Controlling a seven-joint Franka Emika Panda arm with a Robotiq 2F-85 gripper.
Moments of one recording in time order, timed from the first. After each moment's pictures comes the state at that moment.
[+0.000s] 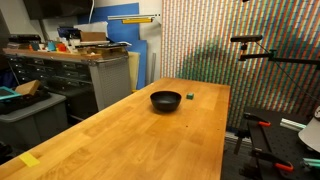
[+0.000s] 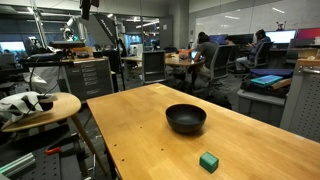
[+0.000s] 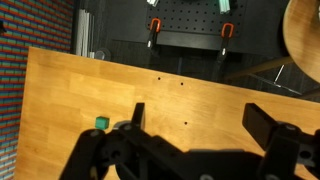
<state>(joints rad) 0.06 -0.41 0.28 -2.08 -0.11 1.36 0.16</state>
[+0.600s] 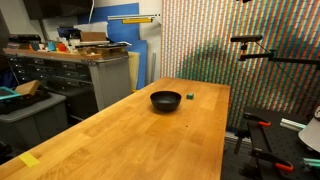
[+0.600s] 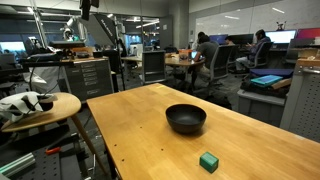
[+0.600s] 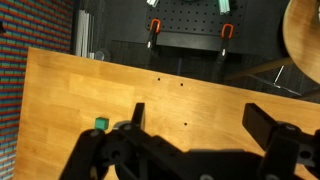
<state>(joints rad) 0.06 -0.40 0.27 -2.08 -0.11 1.36 0.16</state>
